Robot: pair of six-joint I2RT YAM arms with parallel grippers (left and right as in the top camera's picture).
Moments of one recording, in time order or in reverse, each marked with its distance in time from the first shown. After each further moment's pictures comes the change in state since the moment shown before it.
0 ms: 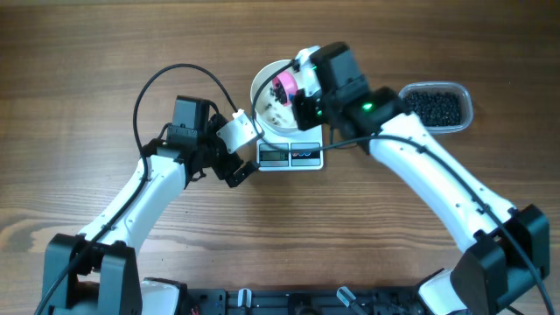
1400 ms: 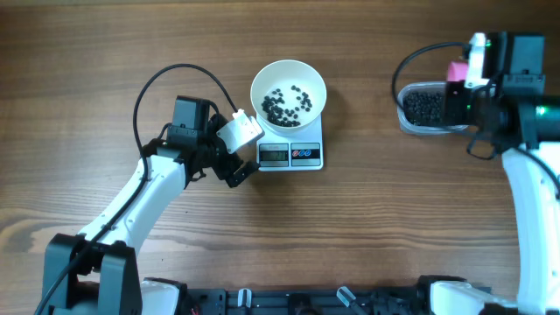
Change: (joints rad) left arm 0.000 0.000 0.000 0.000 0.000 0.000; right arm -0.602 -0.277 0.079 -0.476 0.204 -0.151
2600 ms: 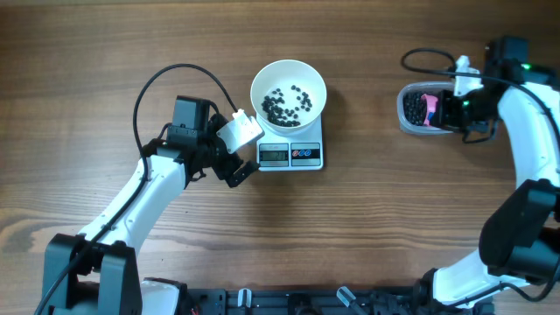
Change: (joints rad) left arm 0.000 0.000 0.000 0.000 0.000 0.000; right arm -0.207 0.380 -0.033 0.003 -0.431 -0.098
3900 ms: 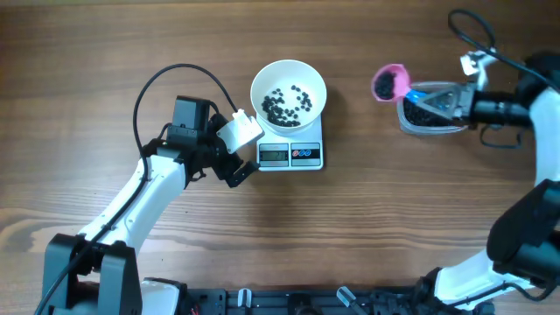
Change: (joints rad) left arm 0.000 0.000 0.000 0.000 0.000 0.000; right arm -0.109 0.007 0.046 -0.173 -0.782 -0.232
